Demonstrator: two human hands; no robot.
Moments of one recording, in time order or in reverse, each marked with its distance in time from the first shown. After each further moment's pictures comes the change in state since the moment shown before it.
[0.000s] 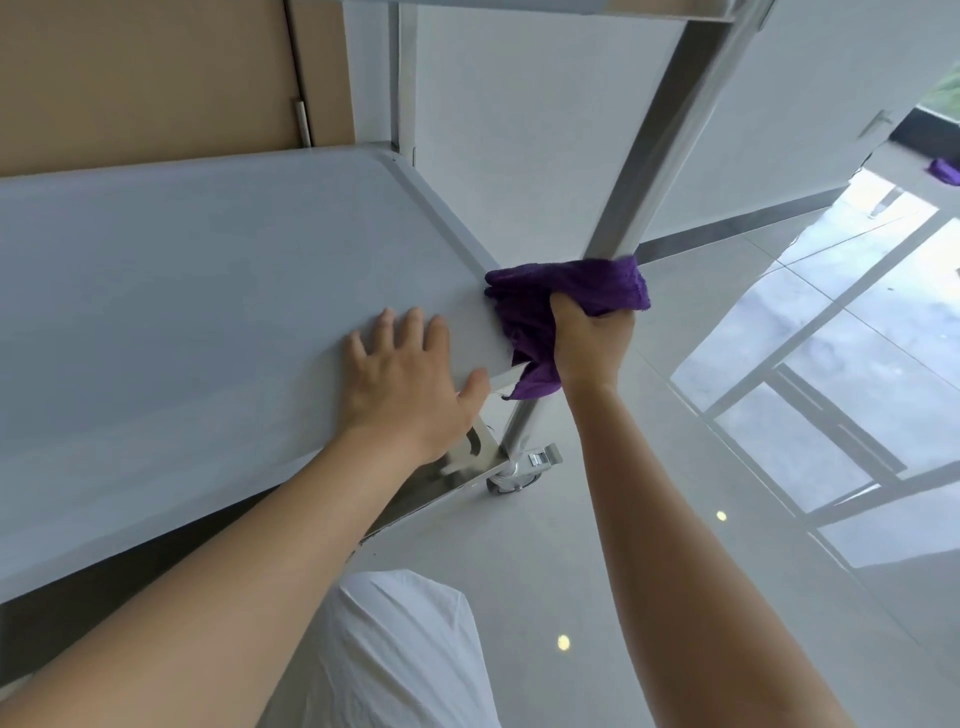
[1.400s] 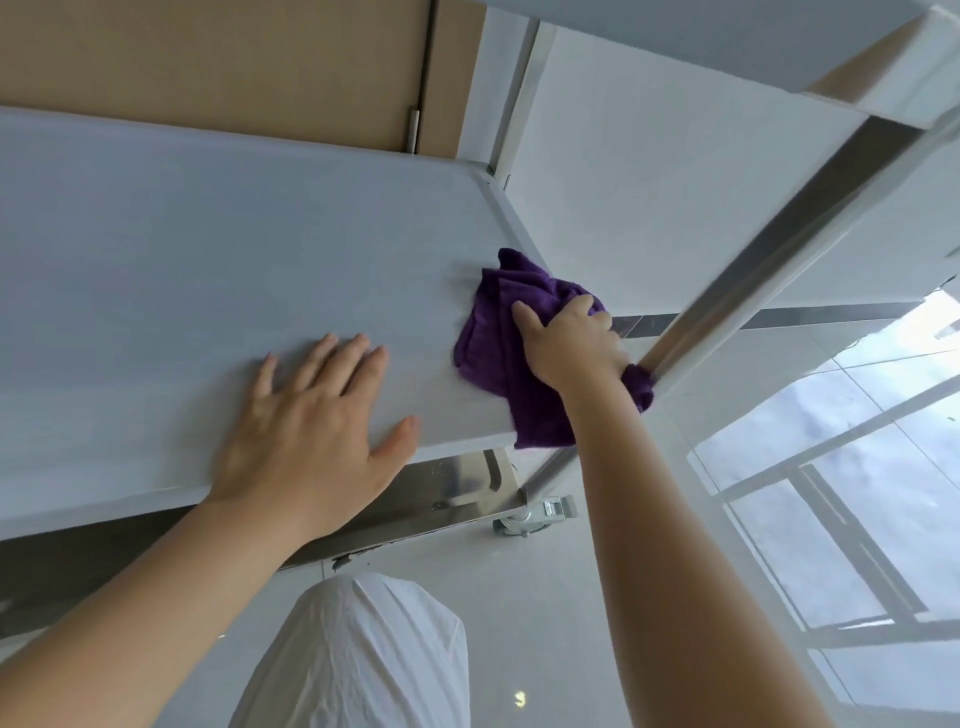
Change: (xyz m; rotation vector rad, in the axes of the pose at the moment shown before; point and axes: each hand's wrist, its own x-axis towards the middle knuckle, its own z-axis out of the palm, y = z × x) left_hand -0.053 -0.069 -0.004 -0.050 0.053 -0.175; right_hand 0.009 -0.008 0.063 -1.255 -0.431 -0.093
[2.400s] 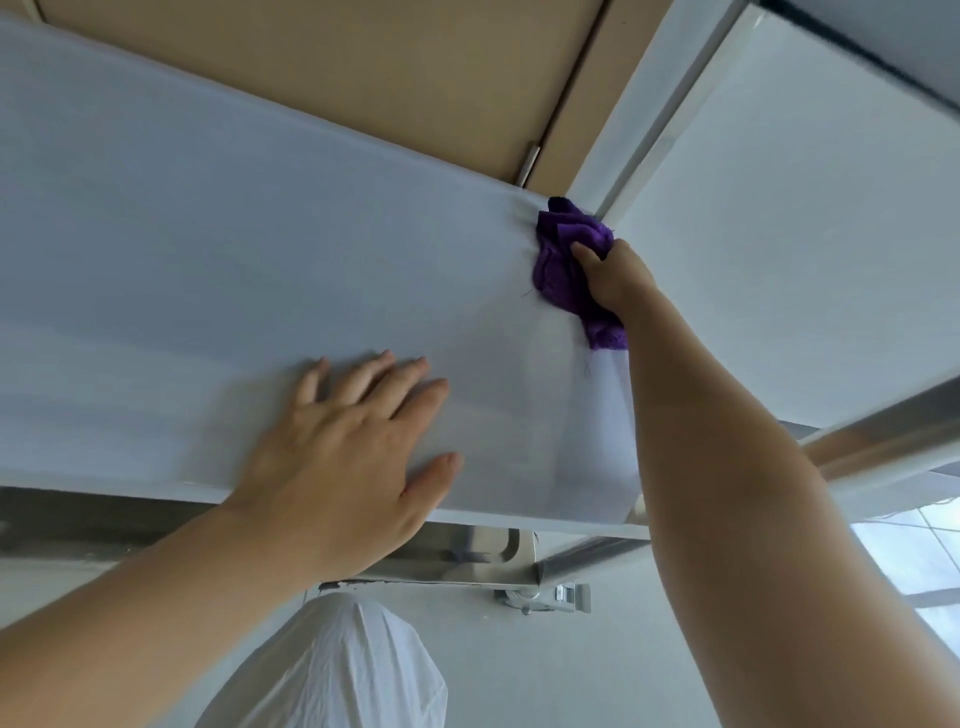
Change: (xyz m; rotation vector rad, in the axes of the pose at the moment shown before) left_hand 0.004 0.000 0.013 -0.011 0.173 -0.013; right_hand 0.173 -0.075 0.016 0.134 -0.108 -0.363
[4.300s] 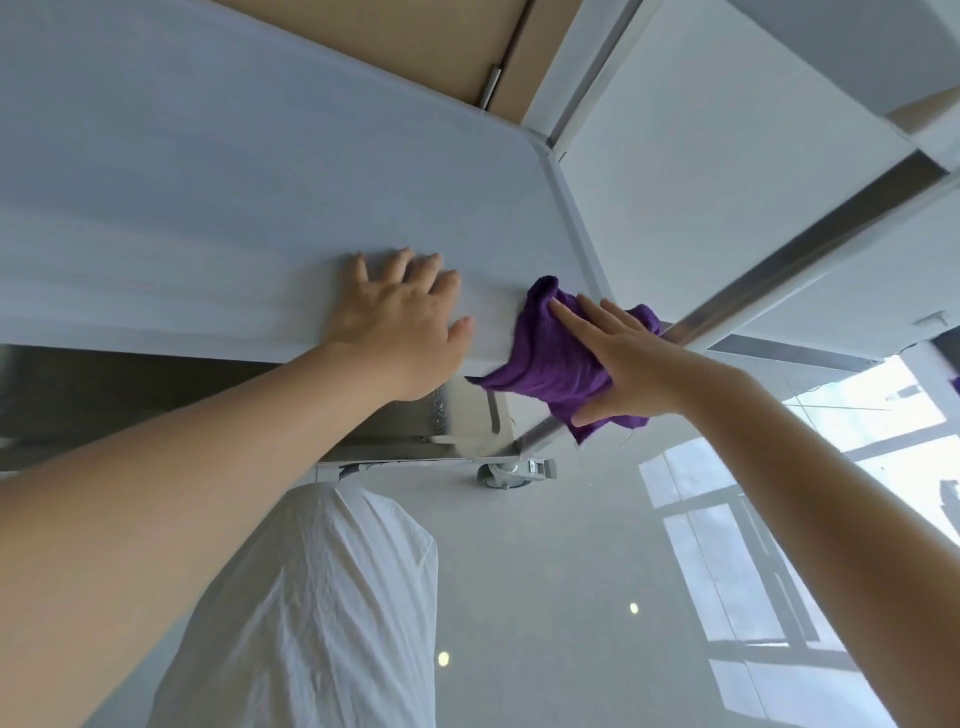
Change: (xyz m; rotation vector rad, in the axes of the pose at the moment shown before) left_hand 0.005 -0.002 -0.014 -0.083 -0.210 0.011; right_hand -0.240 0.028 -0.044 -0.686 -0.426 -0.385
